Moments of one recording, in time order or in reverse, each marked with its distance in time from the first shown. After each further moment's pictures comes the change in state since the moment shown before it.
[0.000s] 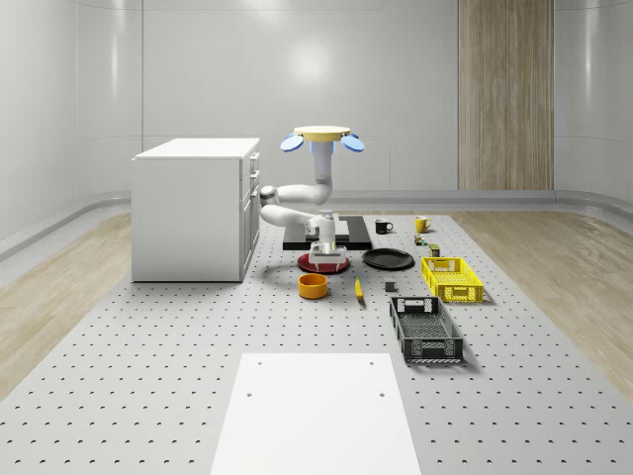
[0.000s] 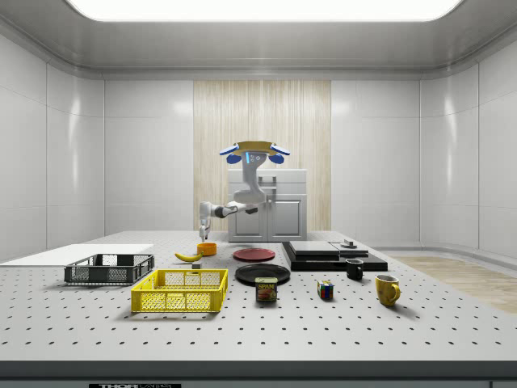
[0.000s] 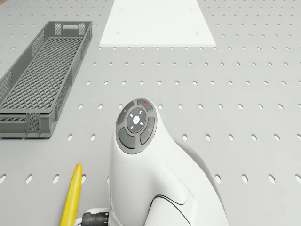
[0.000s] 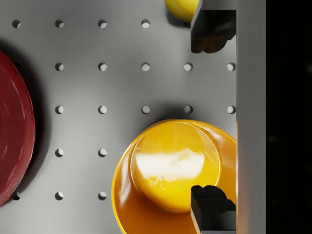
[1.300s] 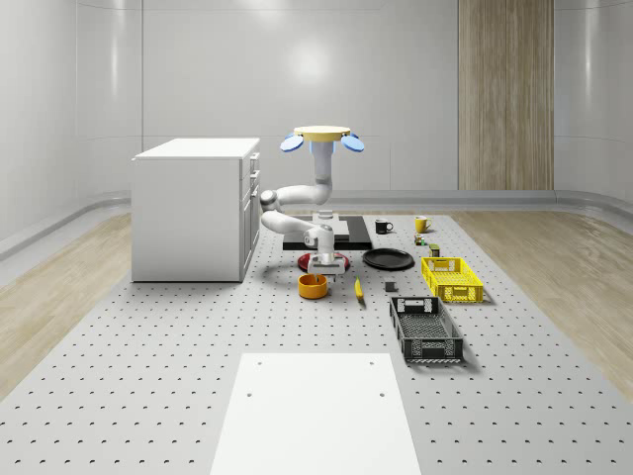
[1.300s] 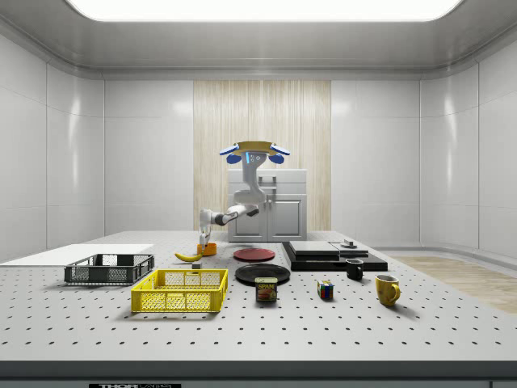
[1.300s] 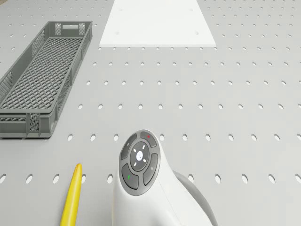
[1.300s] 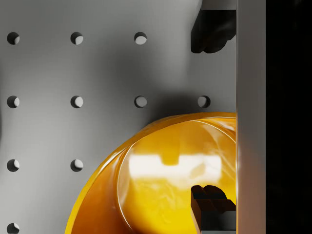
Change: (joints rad) arm -0.009 0.041 -0.151 0.078 -0.147 0.058 -0.027
